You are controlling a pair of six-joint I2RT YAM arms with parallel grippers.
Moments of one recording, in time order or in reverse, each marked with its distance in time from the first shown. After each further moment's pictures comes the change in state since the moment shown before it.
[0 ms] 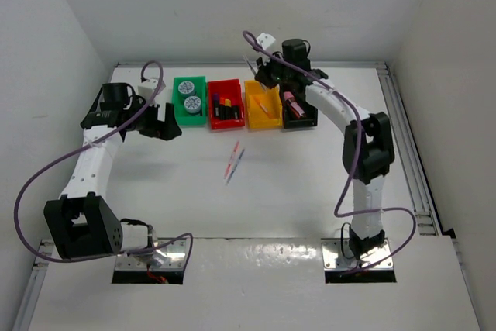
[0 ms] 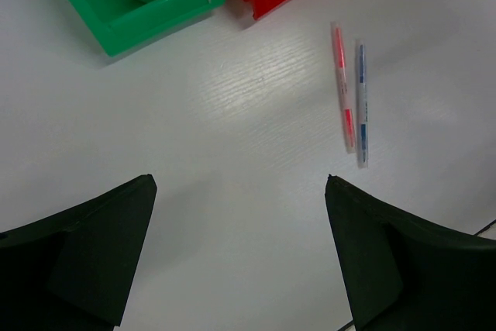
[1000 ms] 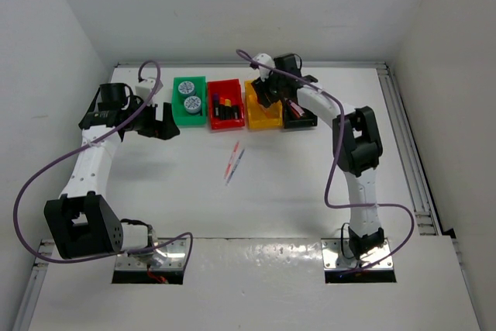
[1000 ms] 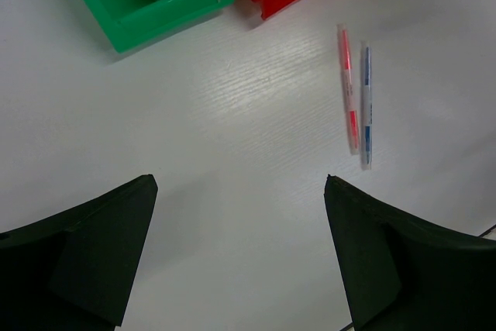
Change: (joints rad) left arm 0.020 0.007 -0.002 0.005 0.002 -0.006; right arm 0.002 0.170 0.022 -0.124 0.148 -0.040
